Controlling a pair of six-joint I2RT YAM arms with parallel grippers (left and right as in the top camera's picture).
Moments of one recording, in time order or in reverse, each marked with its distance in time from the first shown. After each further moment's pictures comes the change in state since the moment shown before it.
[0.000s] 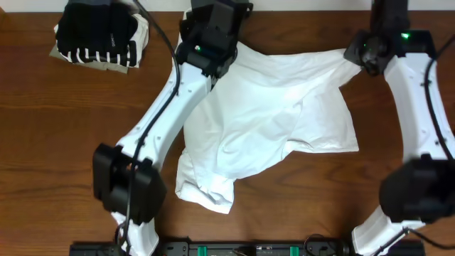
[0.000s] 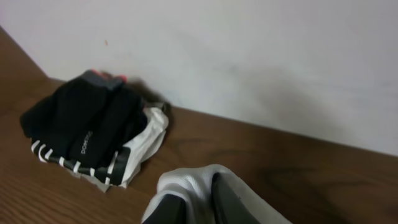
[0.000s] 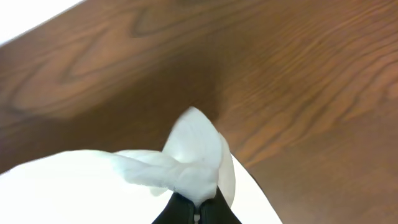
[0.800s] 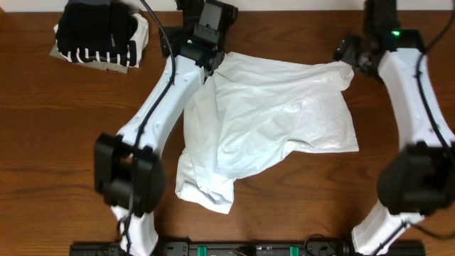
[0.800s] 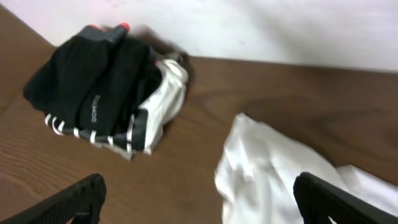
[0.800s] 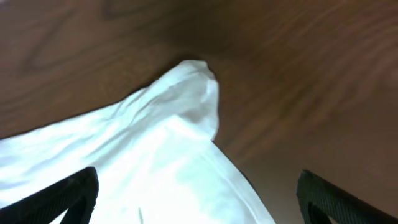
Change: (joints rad) left arm 0.050 0.022 0.000 -0.197 0.098 0.039; right arm -0.008 0.024 -0.001 -0.042 0.024 0.002
